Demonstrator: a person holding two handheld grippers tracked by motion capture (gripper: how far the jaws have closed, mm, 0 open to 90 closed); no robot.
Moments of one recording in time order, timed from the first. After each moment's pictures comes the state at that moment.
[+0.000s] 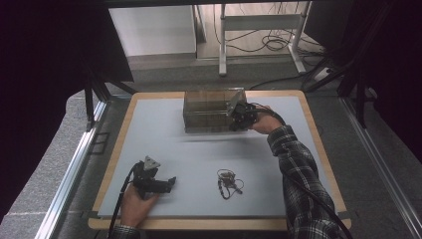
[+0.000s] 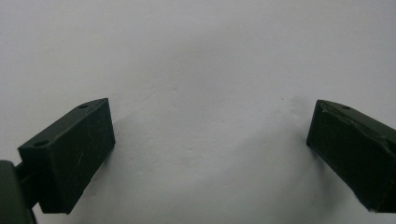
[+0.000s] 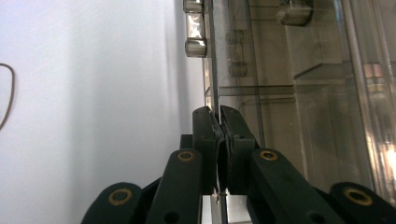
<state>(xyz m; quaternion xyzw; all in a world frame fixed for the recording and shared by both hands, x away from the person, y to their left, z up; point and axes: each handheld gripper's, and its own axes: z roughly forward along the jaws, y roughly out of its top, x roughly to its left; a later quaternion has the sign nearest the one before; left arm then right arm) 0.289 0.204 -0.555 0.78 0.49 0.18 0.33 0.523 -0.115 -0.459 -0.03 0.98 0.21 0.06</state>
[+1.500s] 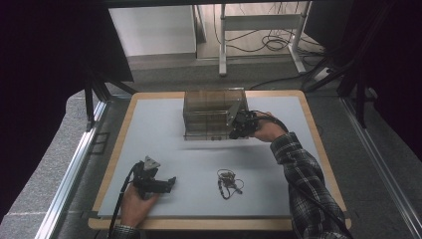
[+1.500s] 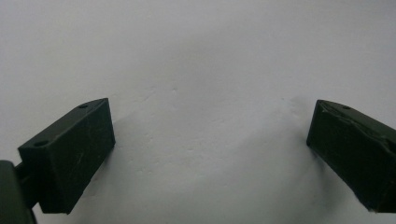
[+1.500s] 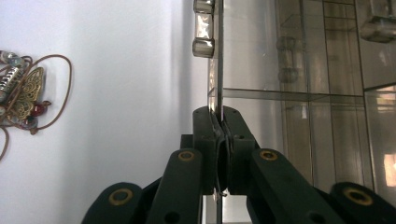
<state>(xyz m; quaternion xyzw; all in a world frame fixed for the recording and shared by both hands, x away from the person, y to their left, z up) 0.289 0.204 -0.555 0.78 0.49 0.18 0.33 0.488 -0.115 -0.456 -0.07 0.98 0.20 0.06</state>
